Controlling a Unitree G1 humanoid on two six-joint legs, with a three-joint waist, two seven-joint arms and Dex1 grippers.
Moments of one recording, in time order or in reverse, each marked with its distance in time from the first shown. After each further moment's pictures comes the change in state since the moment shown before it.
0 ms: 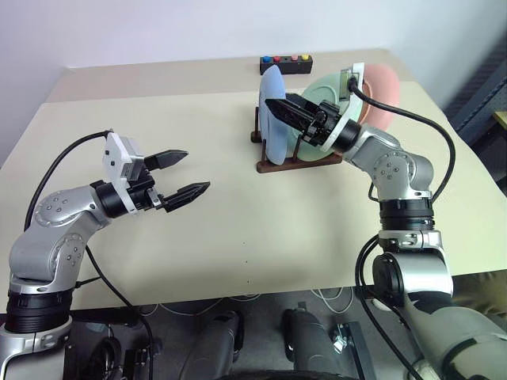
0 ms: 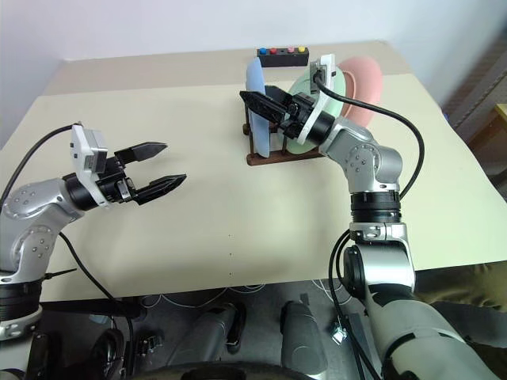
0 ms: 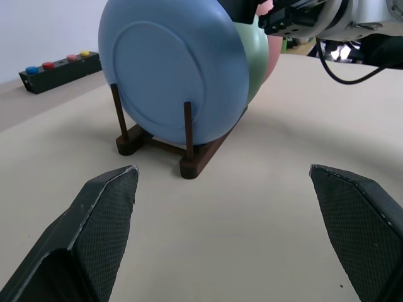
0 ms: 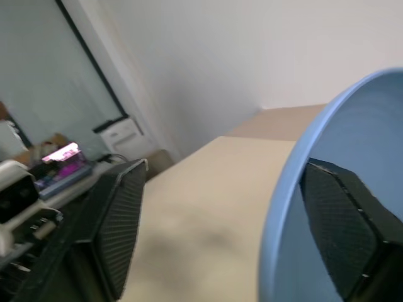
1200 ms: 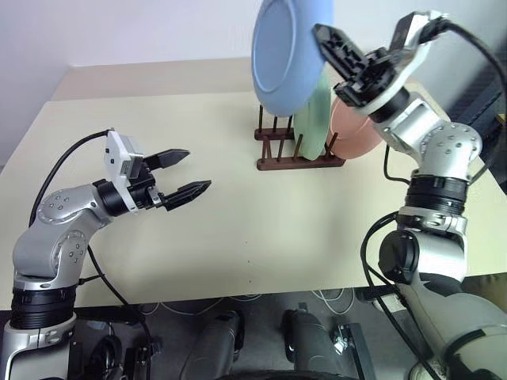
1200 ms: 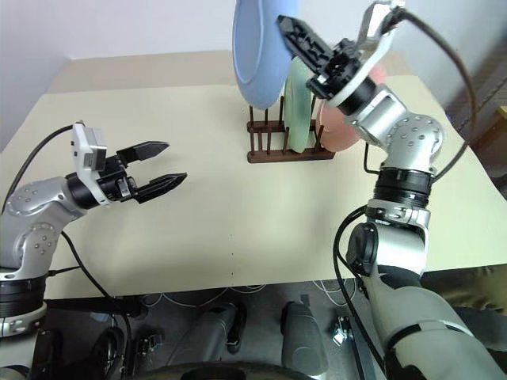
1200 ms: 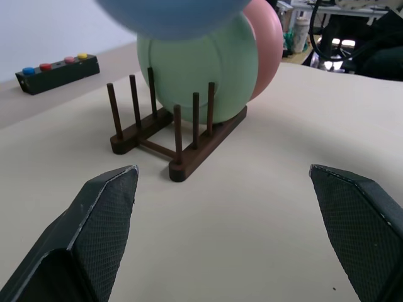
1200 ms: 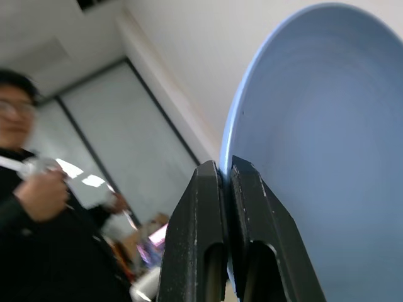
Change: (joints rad) left arm -0.021 -0.024 0.006 0.016 -0.005 0.012 -0.023; right arm -0.132 -0.012 -0.227 0.045 0.332 0.251 -0.051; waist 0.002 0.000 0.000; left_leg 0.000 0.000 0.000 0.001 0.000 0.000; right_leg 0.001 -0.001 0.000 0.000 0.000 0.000
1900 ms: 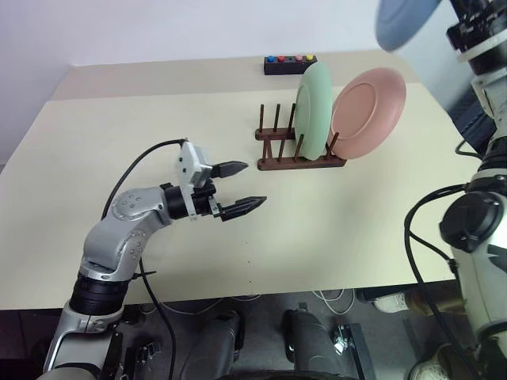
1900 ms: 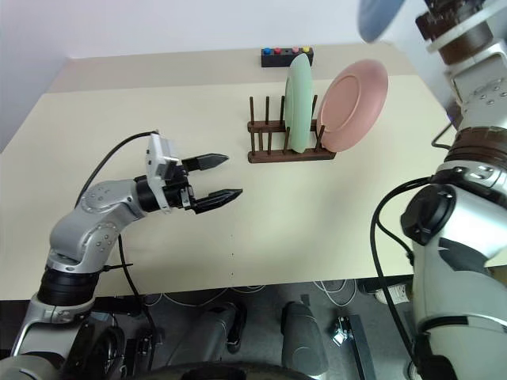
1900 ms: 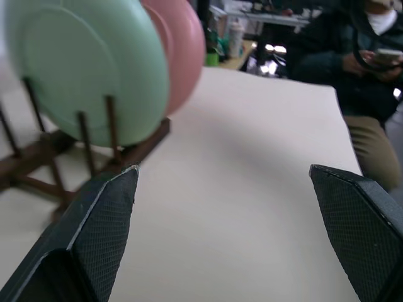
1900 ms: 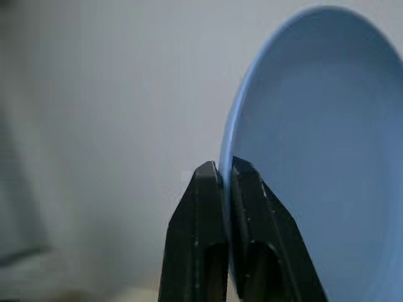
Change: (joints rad) left arm -0.099 -0.165 -0.224 -0.020 0.065 0.016 0.050; right arm -0.213 -0.290 -0.197 0.306 -0.174 -0.230 0.149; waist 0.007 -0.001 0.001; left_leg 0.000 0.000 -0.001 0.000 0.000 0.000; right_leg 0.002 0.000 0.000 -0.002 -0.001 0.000
